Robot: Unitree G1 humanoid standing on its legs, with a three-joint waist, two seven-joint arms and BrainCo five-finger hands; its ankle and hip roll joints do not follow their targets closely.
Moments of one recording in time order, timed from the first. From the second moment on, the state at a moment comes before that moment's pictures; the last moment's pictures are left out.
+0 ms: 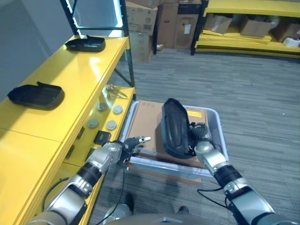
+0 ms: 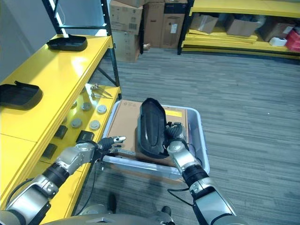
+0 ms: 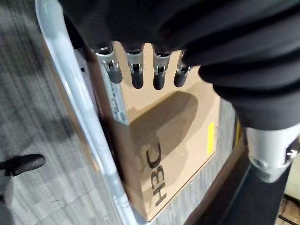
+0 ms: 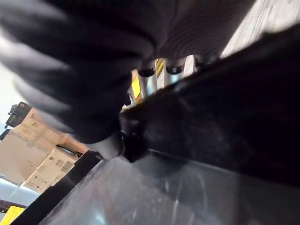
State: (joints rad) left arm -0.45 0.27 -0.52 0.46 -0.54 0.60 -0.17; right arm -0.40 -0.41 0.39 0.52 0.19 0.33 -0.53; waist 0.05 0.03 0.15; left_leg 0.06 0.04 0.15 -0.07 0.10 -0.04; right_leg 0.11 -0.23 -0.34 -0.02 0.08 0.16
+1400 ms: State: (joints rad) left arm -0.45 0.22 -0.61 0.39 -0.71 0.55 -0.19; right arm -0.42 -0.36 0.51 0.53 0.07 0.35 -0.40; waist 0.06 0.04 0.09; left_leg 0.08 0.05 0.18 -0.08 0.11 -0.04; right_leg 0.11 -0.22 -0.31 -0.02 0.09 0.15
